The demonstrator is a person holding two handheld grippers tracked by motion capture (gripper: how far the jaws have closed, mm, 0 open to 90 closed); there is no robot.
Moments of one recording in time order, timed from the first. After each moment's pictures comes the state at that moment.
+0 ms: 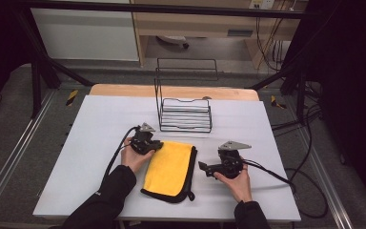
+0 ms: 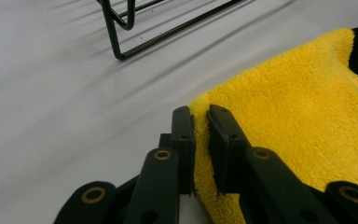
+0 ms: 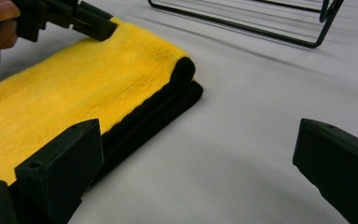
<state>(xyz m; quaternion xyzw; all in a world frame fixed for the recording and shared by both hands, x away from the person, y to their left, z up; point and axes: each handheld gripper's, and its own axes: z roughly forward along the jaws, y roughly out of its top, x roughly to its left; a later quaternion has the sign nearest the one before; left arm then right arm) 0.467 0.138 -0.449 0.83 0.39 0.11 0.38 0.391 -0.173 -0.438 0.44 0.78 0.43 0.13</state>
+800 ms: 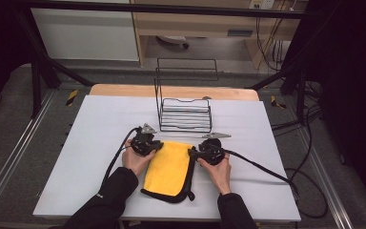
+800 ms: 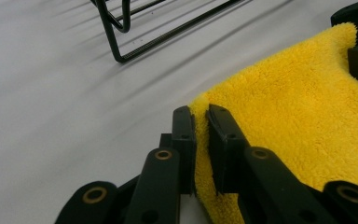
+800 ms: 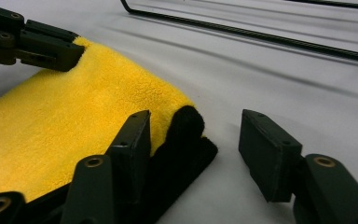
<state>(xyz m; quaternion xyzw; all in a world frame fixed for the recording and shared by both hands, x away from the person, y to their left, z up) 0.463 0.135 -0.449 0.83 0.38 0.12 0.37 0.435 -0.130 -0.457 0.49 0.76 0.41 0.12</state>
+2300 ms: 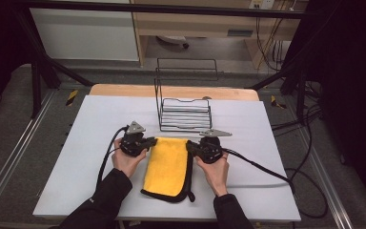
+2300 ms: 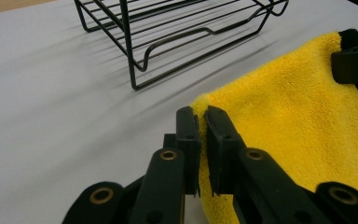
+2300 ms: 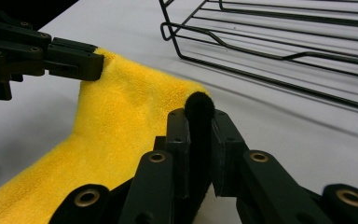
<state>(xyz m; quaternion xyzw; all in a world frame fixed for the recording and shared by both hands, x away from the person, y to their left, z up) 0.435 0.160 -0.412 0.80 0.39 0.15 0.43 0.413 -0.116 -0.413 0.46 0.75 0.46 0.12</state>
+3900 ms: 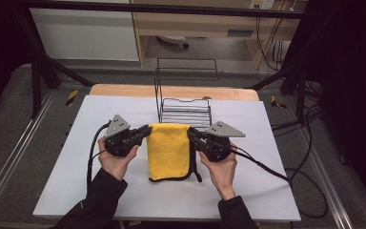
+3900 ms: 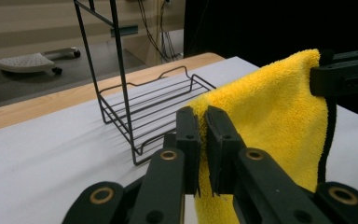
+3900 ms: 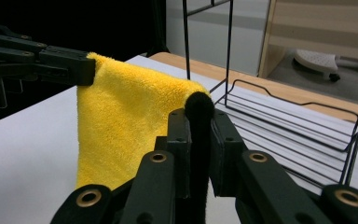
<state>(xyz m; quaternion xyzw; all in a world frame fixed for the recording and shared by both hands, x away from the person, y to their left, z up) 0.388 0.172 -0.338 0.73 0.35 0.22 0.54 0.377 -0.119 -0.339 0.37 0.73 0.54 0.22</state>
